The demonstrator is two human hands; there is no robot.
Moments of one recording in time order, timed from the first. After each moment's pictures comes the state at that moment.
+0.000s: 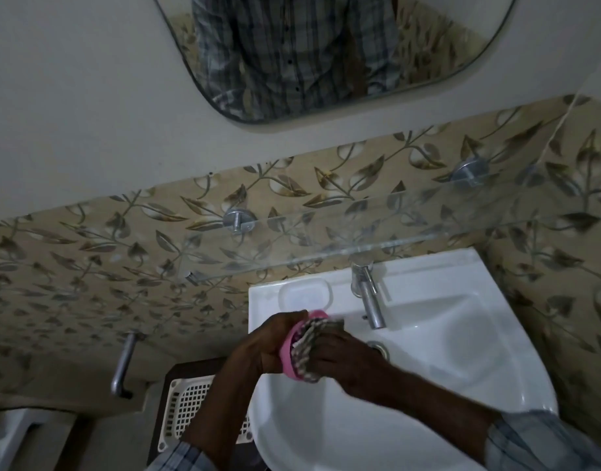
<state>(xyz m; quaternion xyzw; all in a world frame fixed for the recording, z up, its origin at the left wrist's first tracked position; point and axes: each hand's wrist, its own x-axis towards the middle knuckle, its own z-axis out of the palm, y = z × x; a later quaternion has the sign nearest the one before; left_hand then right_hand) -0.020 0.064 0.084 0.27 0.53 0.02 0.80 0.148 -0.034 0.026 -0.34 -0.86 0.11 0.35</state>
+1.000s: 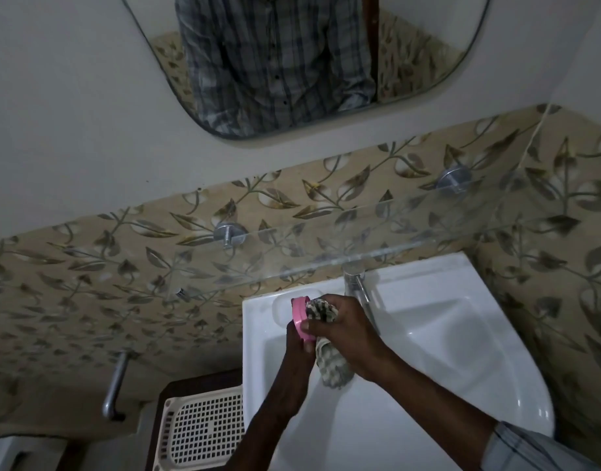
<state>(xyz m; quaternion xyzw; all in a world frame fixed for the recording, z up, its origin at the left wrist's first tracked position) 0.009 0.006 0.049 0.50 0.43 0.33 0.67 0.139 -0.004 0.098 -0.56 -0.37 0.51 0.54</state>
